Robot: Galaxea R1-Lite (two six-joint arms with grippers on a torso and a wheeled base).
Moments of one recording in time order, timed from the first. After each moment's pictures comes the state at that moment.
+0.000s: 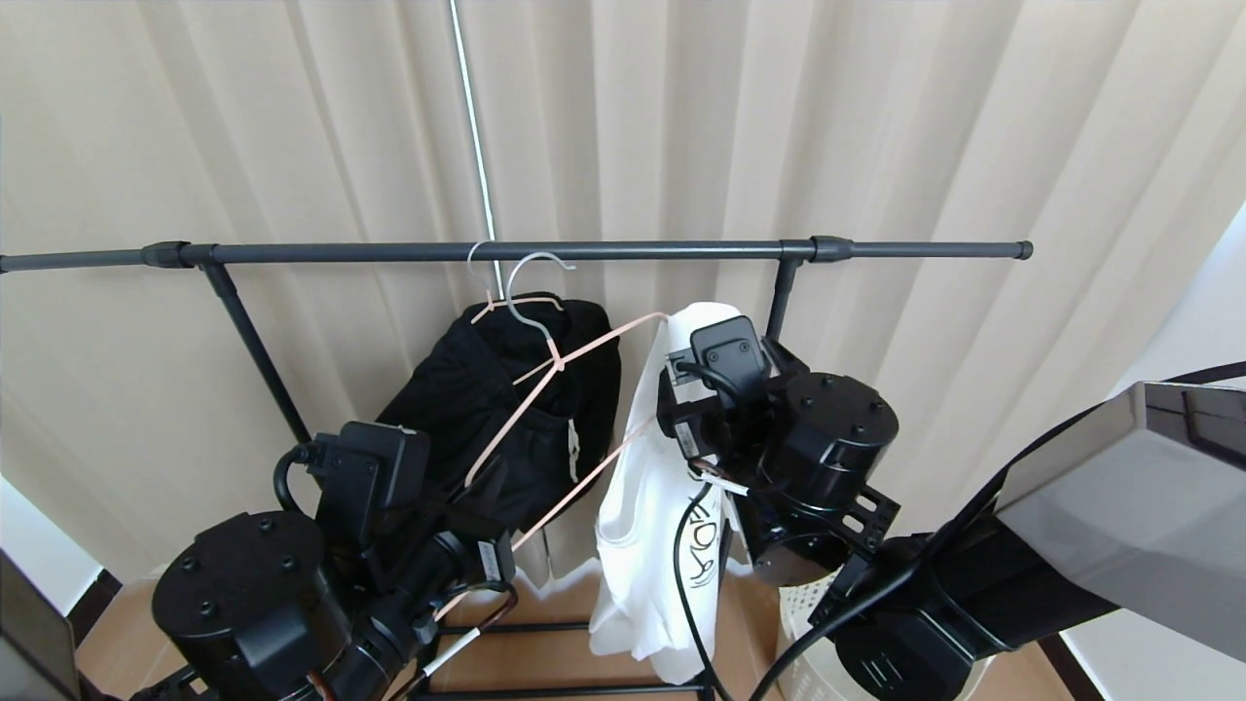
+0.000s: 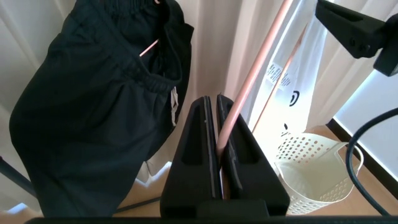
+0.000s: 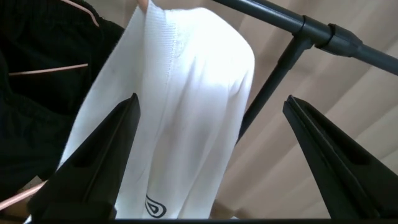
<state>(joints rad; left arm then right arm) -0.72 1.83 -0.23 -1.57 0.44 -0.02 0.80 2.13 -0.92 -1.32 -0.72 -0.36</state>
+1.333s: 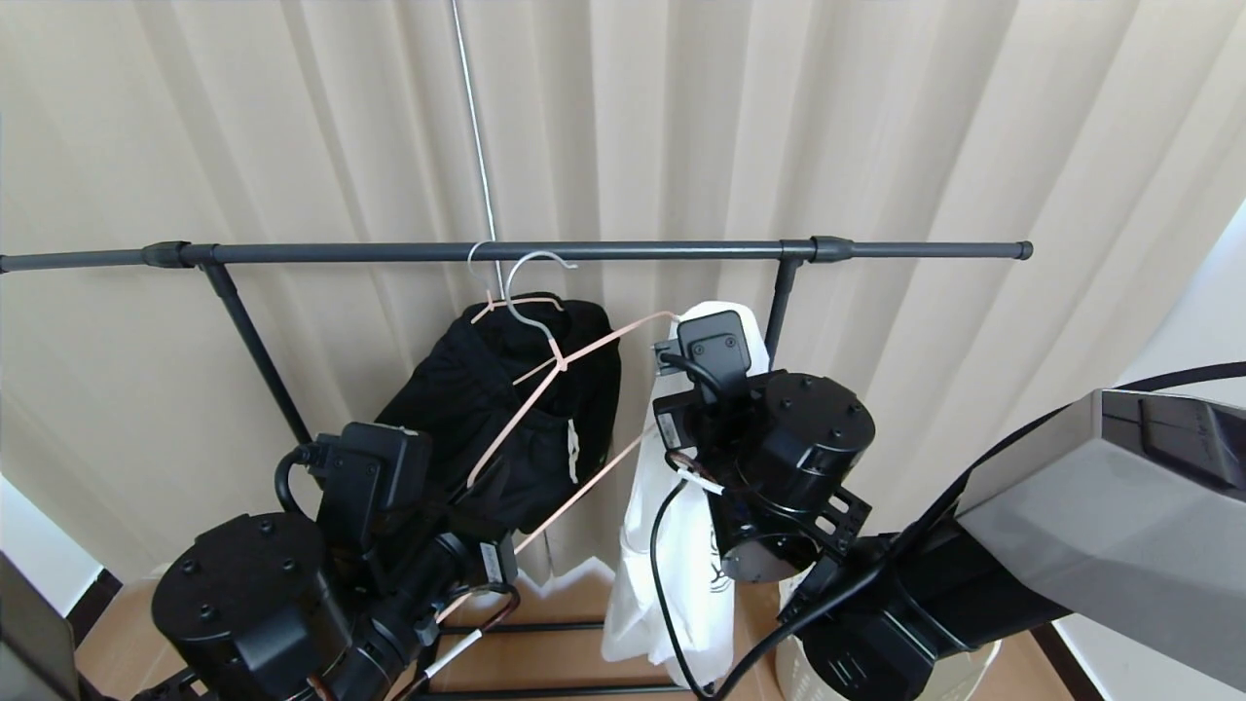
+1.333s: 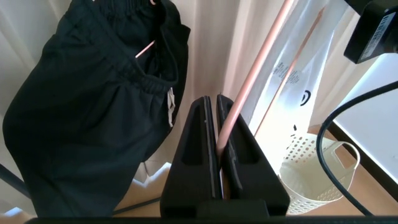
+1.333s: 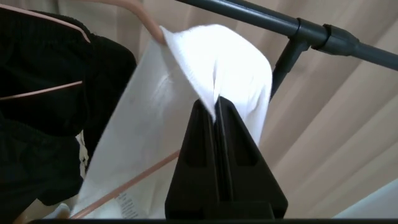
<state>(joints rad) -0.73 1.83 -0.22 -1.57 0.44 -0.02 0.83 2.17 -0.98 -1.37 -0.79 -0.36</state>
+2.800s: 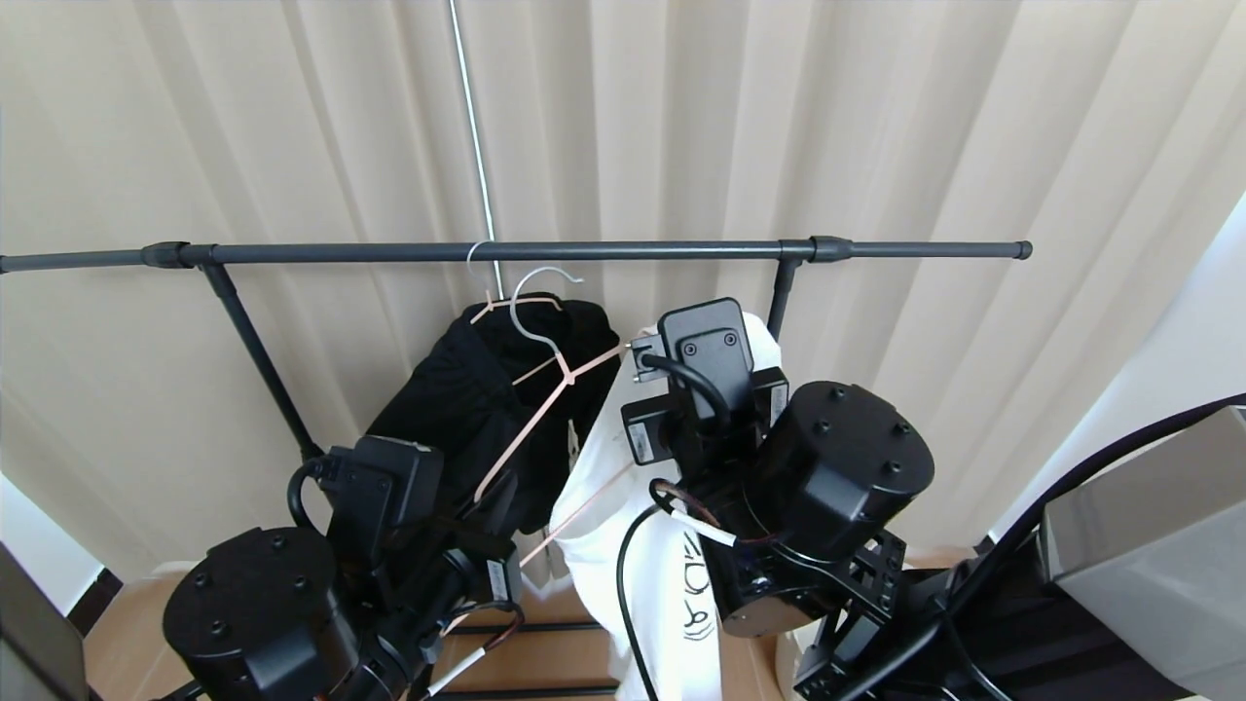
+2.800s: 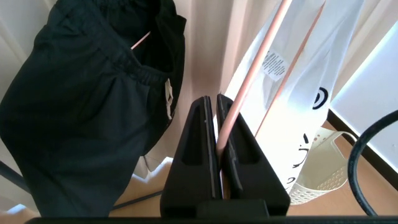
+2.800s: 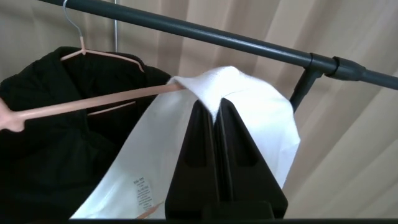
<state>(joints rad) -0.75 1.84 -0.21 -1.57 0.43 -0.02 0.96 2.07 -0.94 -1.38 -0.79 -0.36</state>
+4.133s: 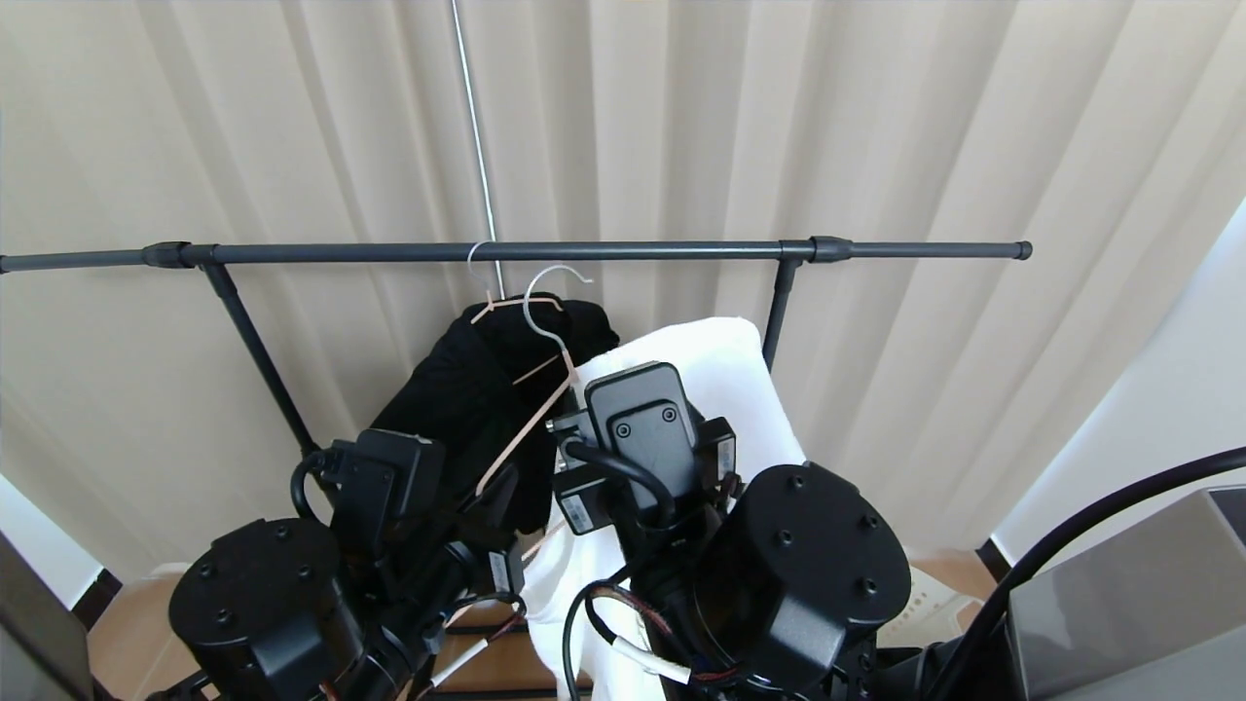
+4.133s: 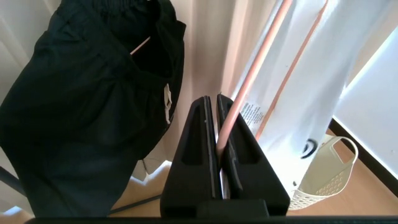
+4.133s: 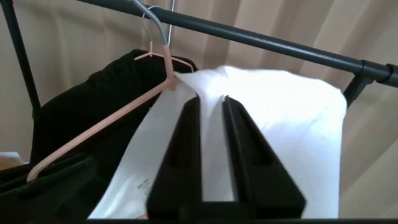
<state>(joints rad) -0.74 1.84 -0.23 -1.56 0.44 -0.02 1.09 2.11 -0.93 -1.44 -0.79 -0.36</state>
